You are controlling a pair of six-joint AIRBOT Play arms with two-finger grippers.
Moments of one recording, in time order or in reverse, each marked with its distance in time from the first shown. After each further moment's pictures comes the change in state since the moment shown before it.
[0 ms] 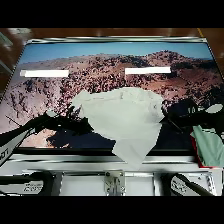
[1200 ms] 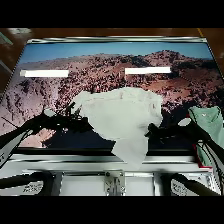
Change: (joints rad) left arm -0.006 0.082 0.006 -0.031 -0.060 0.151; right arm 0.274 -0.028 -0.256 0.095 -0.298 0.068
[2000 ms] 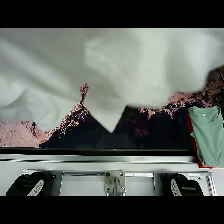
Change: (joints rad) left arm 0.083 0.803 1.133 0.576 -0.132 -0.247; right arm -0.018 0.700 1.149 -0.125 0.064 -0.086
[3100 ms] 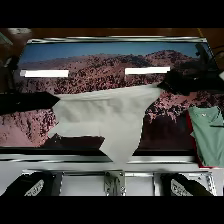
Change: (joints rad) left arm 0.002 -0.255 -0.760 0.125 -0.021 -0.149; right arm -0.001 -0.624 -0.379 0.039 0.162 0.210
